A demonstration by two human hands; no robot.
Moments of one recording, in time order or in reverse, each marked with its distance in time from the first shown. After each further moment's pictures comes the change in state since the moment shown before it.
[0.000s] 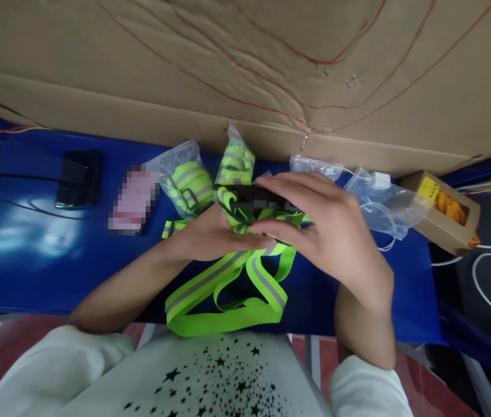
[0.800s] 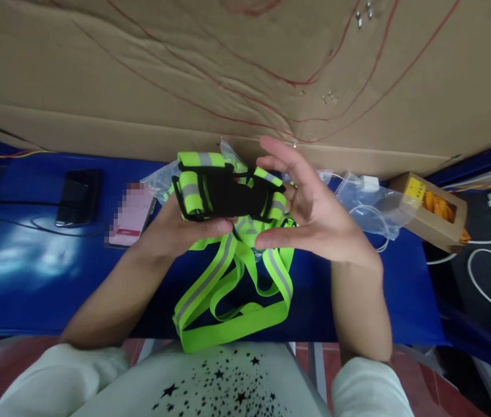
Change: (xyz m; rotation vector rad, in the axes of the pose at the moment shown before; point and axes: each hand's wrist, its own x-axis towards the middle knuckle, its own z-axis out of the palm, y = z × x) left_hand -0.002 0.018 -0.018 -0.097 0.232 -0.020; right_hand 0.011 0.023 0.007 0.705 -0.083 0.130
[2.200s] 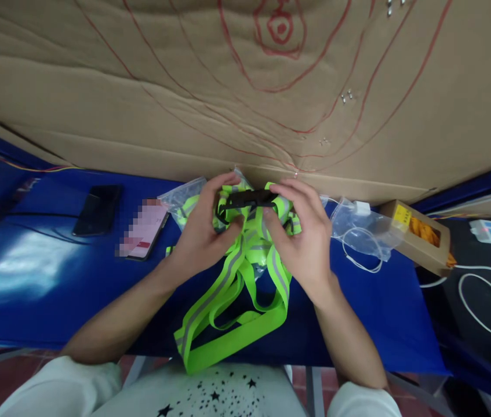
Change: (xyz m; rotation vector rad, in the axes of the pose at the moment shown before) left_hand -0.005 0.003 0.003 0.599 0.220 0.280; right_hand 0.004 0.007 0.034 -0.660 0.590 -0.334
